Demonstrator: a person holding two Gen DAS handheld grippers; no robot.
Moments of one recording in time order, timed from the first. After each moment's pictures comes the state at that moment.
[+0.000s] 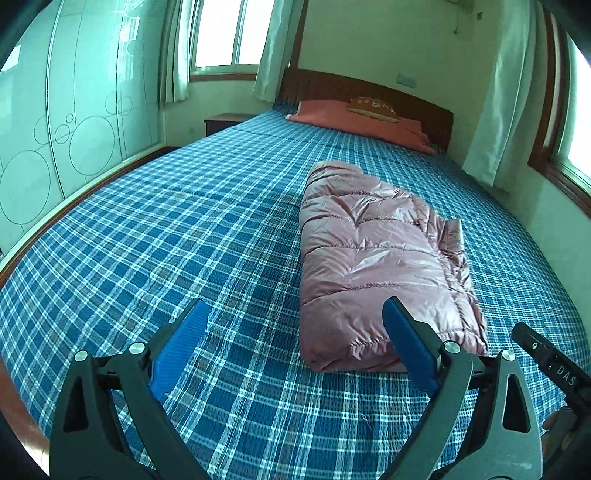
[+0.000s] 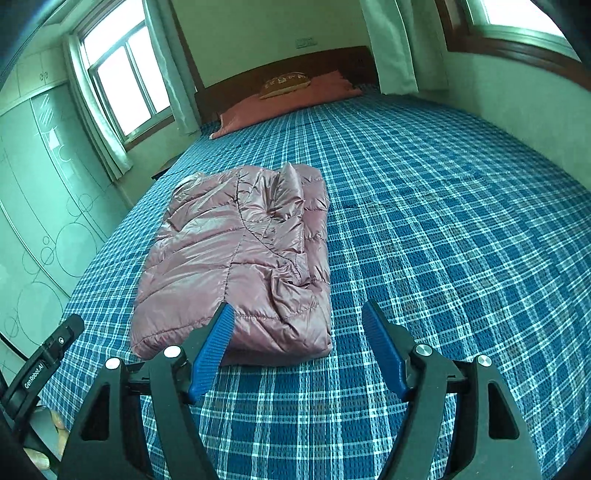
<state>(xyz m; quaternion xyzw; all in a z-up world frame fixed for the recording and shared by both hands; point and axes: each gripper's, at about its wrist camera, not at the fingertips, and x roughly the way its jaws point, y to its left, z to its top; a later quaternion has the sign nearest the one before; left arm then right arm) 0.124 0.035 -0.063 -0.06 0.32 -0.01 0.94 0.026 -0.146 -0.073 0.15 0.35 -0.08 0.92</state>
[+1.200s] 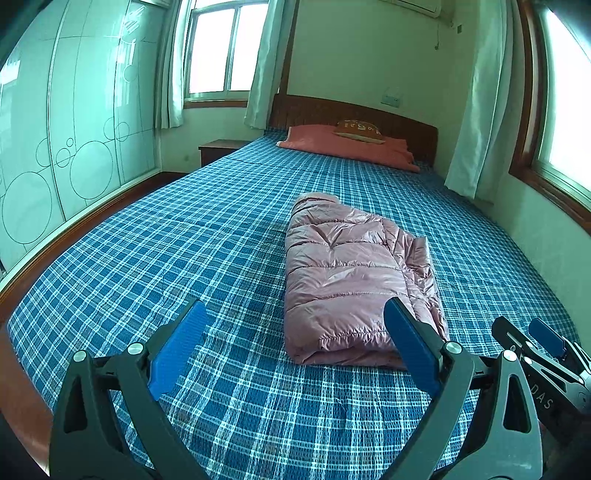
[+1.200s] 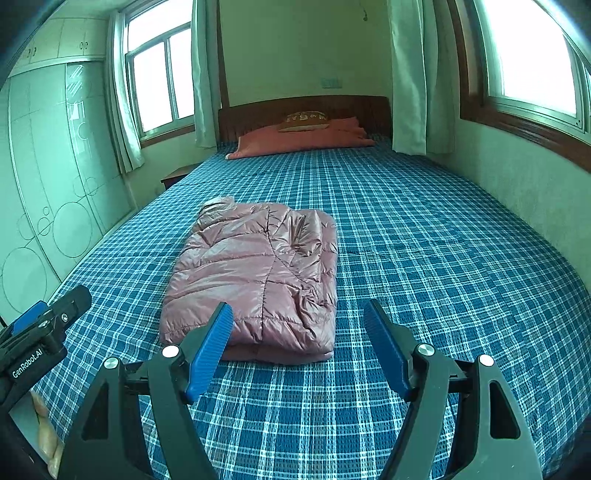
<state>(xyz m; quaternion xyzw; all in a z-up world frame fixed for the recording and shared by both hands) 0.075 0.024 -0.017 -0.05 0.28 -0.02 0.96 -0.013 -0.104 -0.024 0.07 0.30 -0.09 0.95</state>
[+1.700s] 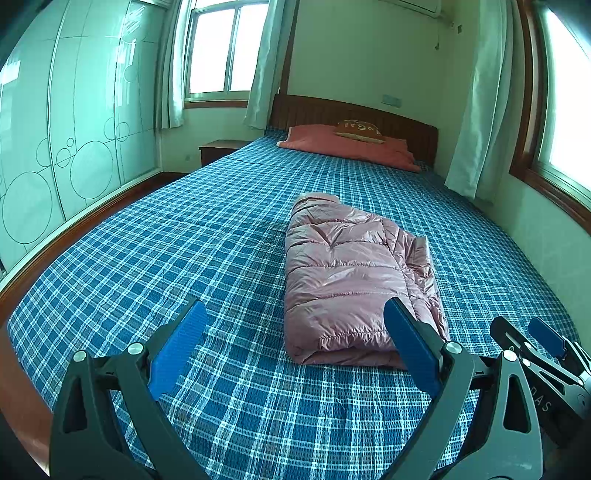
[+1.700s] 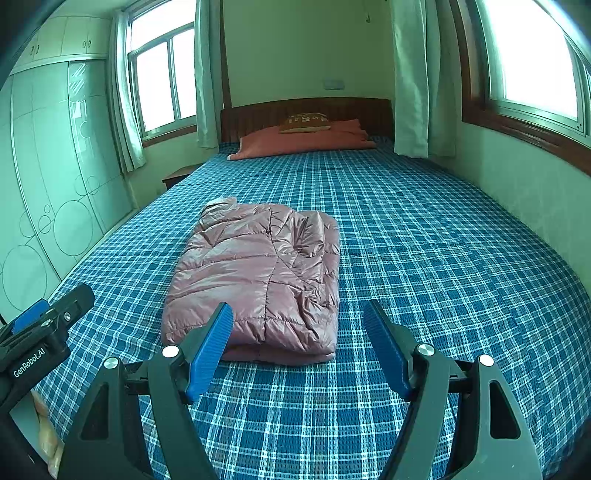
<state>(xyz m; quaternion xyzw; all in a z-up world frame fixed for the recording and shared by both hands) 0.074 0.022 -0.017 -0.05 0.28 -0.02 0.96 -0.012 -0.100 -0.025 0.07 0.29 -0.08 0.95</state>
